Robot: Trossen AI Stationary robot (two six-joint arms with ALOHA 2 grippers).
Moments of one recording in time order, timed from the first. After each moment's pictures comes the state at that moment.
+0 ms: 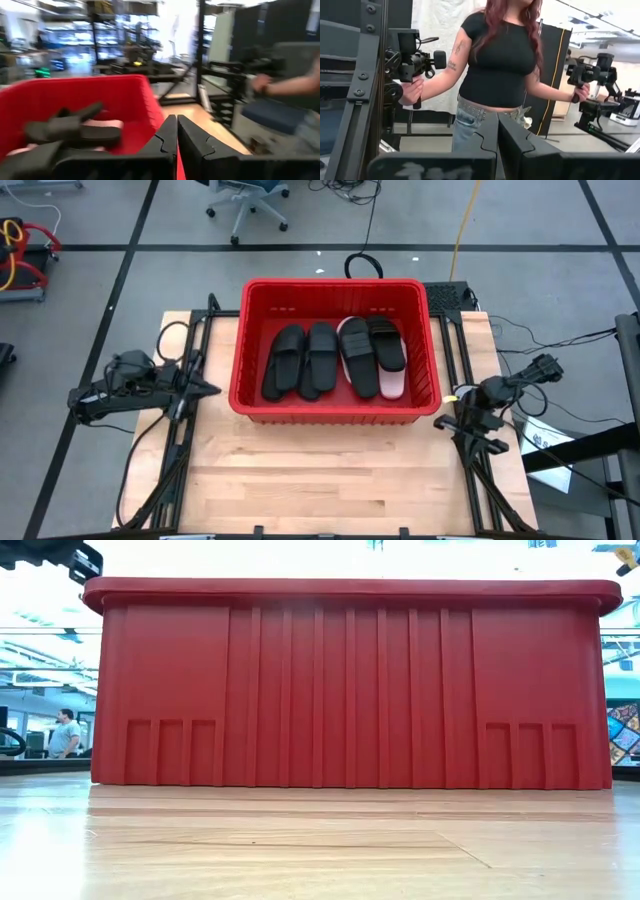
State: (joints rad) left arm 0.12 0.00 0.43 -0.38 0.34 0.00; right arm 0.45 0.00 0.02 0.22 -0.76 -0.03
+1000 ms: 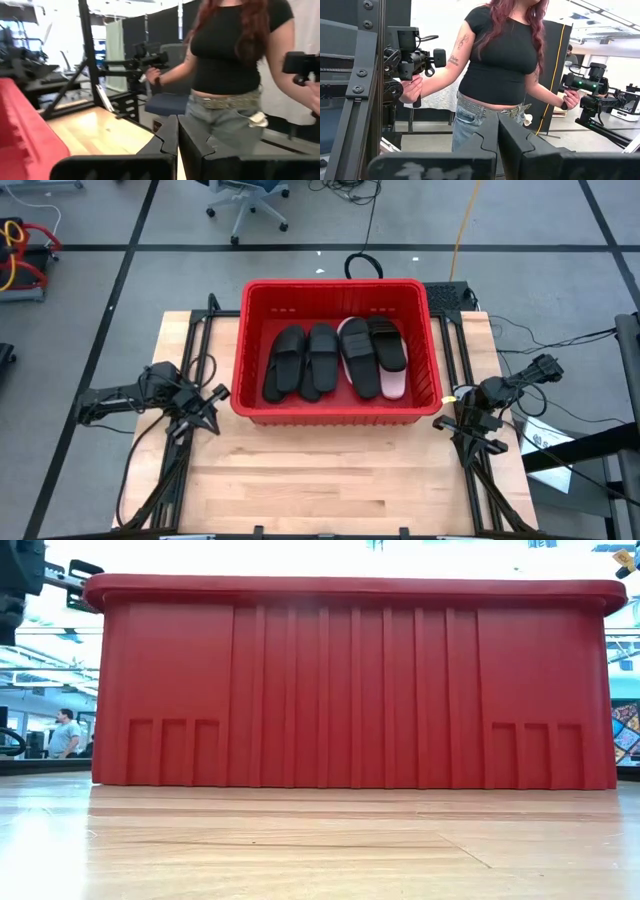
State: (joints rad) left arm 0.12 0.00 0.08 0.07 0.95 -0.07; right arm 0.45 0.00 0.01 0.20 -0.76 -0.03
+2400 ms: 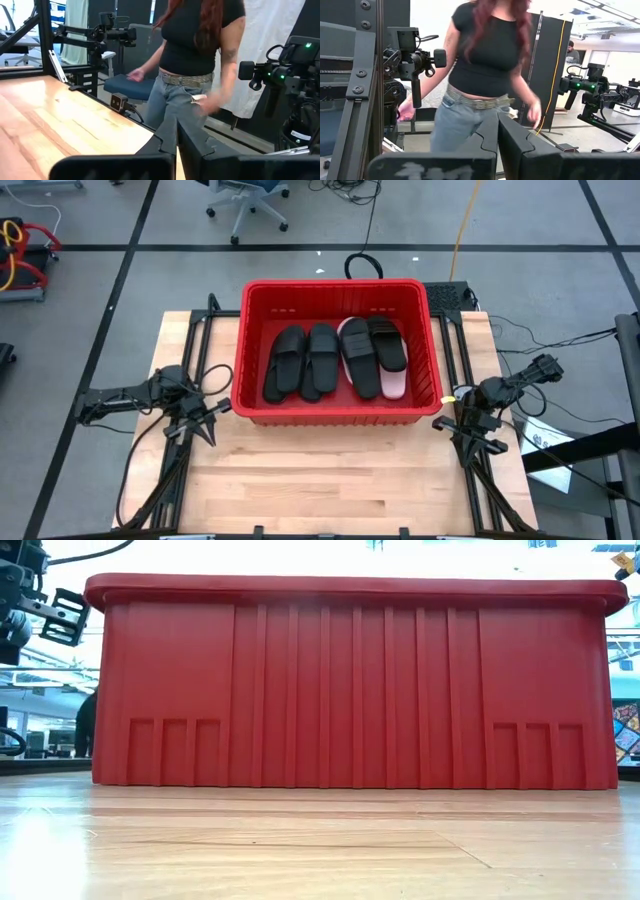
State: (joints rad) left arm 0.12 0.01 0.01 0.02 1.14 -0.19; right arm 0.45 0.01 0.01 0.19 -0.76 -0.01
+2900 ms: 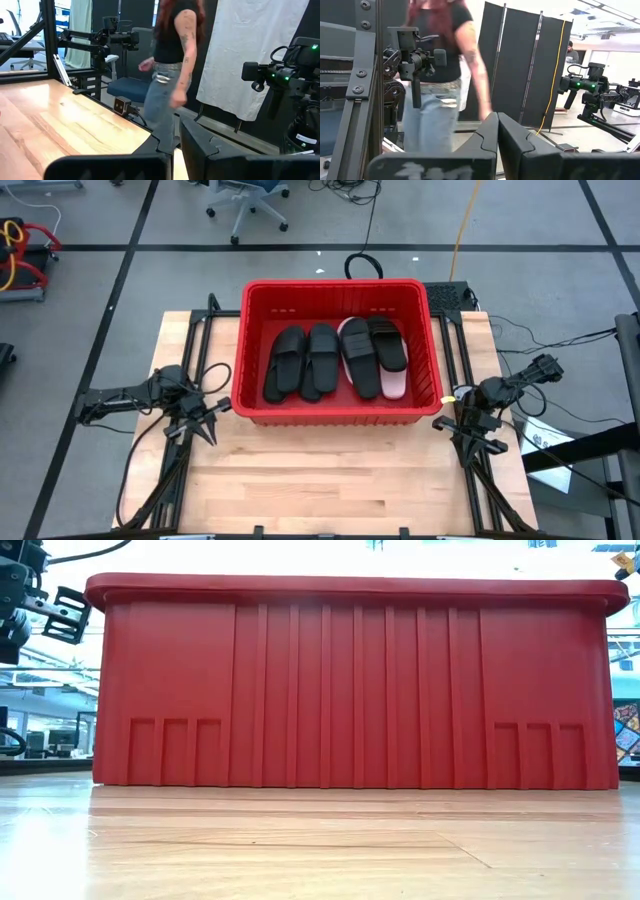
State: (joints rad) left arm 0.12 0.01 0.01 0.05 1.12 -0.19; right arm 0.45 0.01 0.01 0.19 -0.76 -0.01
